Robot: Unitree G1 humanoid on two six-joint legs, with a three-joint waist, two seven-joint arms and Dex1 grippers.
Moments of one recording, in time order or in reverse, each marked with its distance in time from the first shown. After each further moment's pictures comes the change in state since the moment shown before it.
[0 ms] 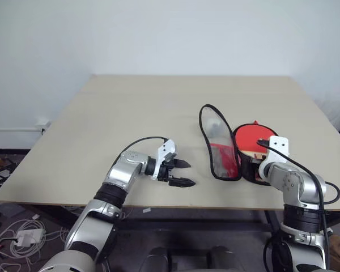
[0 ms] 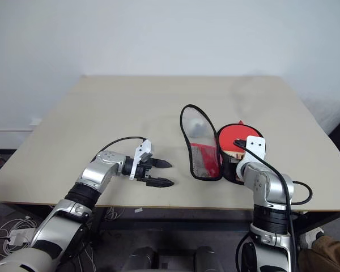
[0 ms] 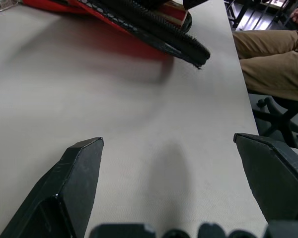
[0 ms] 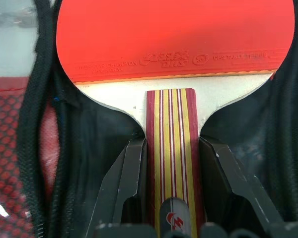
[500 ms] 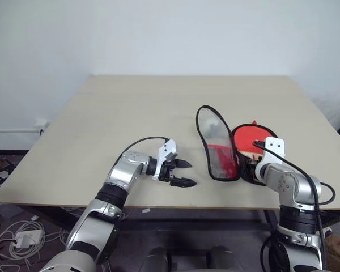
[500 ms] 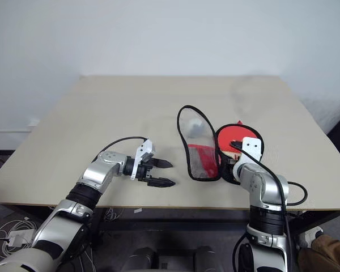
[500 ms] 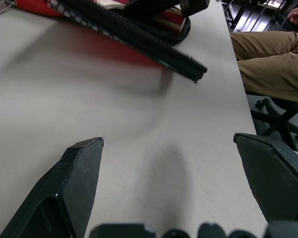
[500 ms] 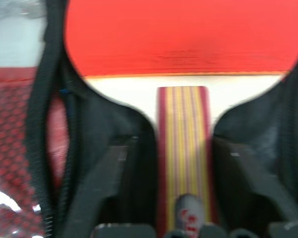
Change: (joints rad) left arm -0.001 -0.011 0.000 0.002 0.000 0.000 0.006; right arm 0.008 0.038 0.041 -0.004 -0.023 -0.008 0.022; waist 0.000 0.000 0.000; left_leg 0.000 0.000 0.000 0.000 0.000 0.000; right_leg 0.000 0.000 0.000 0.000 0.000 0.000
